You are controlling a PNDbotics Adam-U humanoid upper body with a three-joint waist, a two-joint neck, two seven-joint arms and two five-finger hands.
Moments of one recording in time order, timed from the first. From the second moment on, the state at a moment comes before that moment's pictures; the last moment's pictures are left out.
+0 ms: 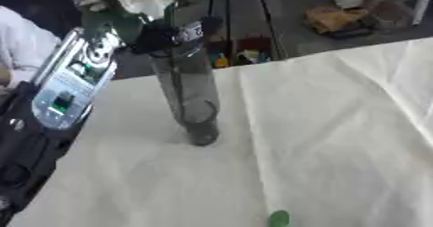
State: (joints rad) left arm -1.01 0.60 -0.22 -1.57 -0.50 0.42 -0.50; right arm -0.39 -0.34 -0.11 -1.98 0.06 -0.40 -0.28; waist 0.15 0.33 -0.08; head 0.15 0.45
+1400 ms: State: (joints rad) left arm -1.05 0.60 -0.18 -1.52 -0.60 0.48 -0.72; right arm -0.39 -0.34 -0.11 -1.98 0.04 -0.39 -0.27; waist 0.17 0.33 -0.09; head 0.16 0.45
